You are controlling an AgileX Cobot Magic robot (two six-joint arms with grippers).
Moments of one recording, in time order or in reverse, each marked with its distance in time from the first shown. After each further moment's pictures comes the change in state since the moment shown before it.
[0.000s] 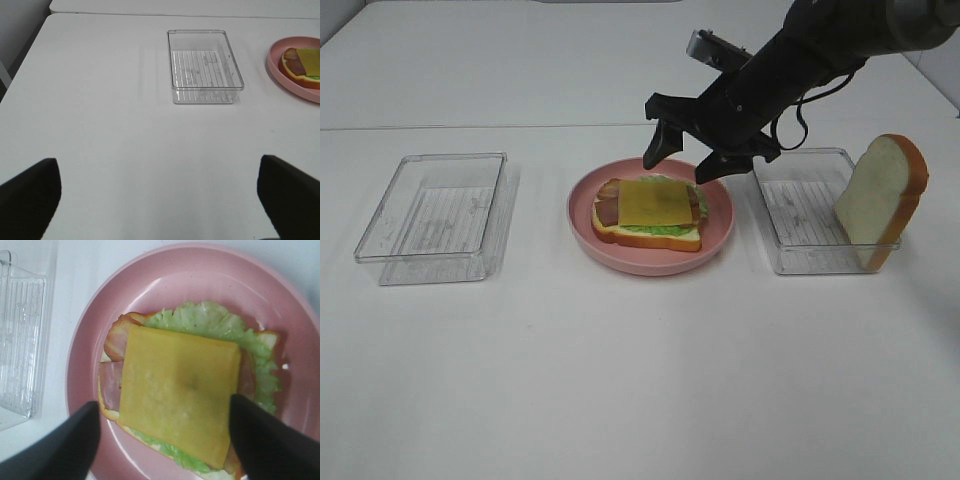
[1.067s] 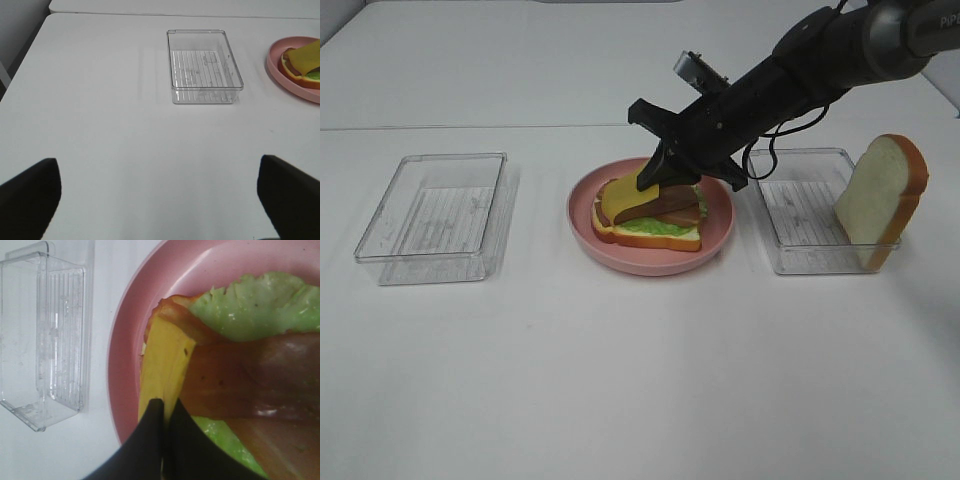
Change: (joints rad) left arm 0.000 0.000 0.000 -0.002 0.000 0.000; right arm 0.000 0.083 0.000 0.278 0.040 -0.123
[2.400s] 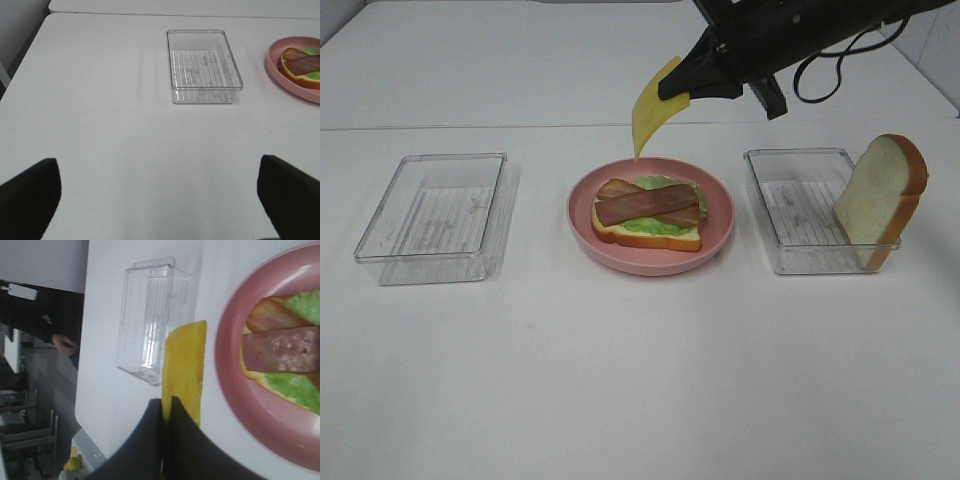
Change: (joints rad) left arm 0.000 0.000 0.000 -0.001 0.000 0.000; right arm -0.107 -0.236 0.054 0.184 0.244 -0.092
